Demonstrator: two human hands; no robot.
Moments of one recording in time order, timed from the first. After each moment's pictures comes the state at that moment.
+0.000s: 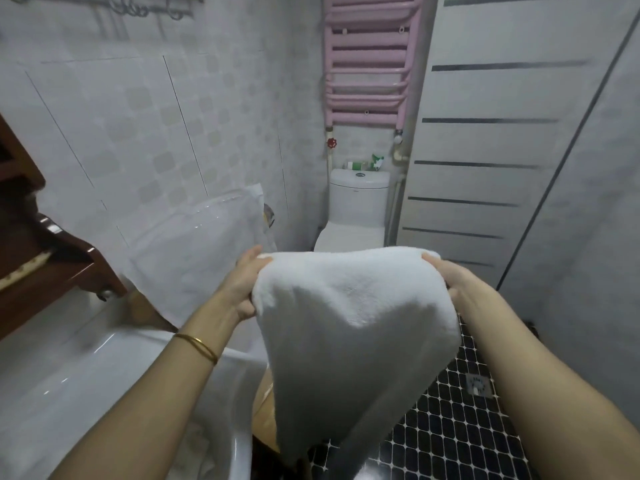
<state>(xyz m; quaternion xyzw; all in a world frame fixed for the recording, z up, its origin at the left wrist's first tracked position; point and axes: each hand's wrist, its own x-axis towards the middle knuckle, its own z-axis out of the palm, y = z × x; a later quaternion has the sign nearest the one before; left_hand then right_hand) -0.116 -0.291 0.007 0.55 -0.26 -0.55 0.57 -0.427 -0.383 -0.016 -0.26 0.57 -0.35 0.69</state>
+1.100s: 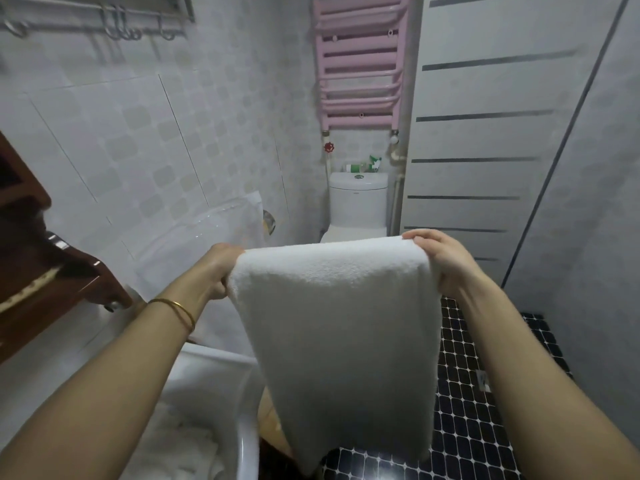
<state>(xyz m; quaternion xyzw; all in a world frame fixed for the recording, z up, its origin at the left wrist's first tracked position) -0.081 -0.301 0.049 0.74 -0.33 -0.43 0.40 -0.421 -0.351 0.016 -0.46 0.47 -0.50 0.56</state>
